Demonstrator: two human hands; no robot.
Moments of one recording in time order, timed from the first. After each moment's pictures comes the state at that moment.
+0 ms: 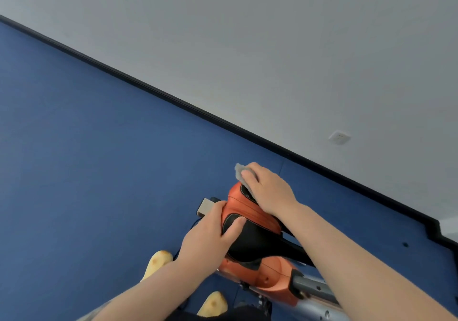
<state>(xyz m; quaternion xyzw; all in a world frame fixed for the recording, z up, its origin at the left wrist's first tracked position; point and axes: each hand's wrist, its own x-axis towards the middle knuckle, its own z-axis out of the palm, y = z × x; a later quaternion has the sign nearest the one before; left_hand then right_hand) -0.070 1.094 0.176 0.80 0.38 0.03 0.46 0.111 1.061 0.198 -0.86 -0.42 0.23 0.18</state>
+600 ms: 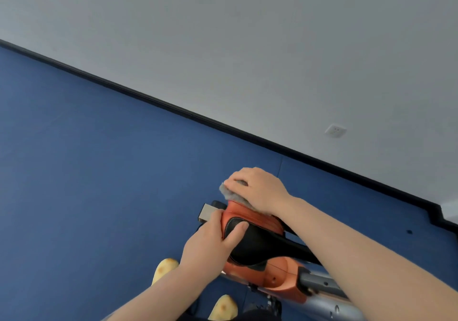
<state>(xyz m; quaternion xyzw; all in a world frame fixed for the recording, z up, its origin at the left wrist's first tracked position) -0.067 1.099 0.173 0.81 0.38 0.00 0.45 0.107 1.072 0.207 -0.81 -0.51 0.23 0.16</state>
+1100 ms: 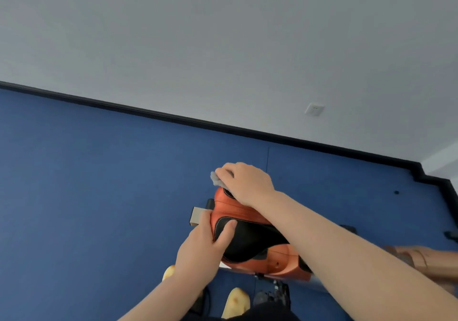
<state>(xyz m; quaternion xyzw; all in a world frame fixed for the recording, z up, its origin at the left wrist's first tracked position) -0.069 1.102 0.171 0.80 0.37 -0.01 0.47 0.101 1.074 0.196 -0.88 -0.39 0.20 0.17</state>
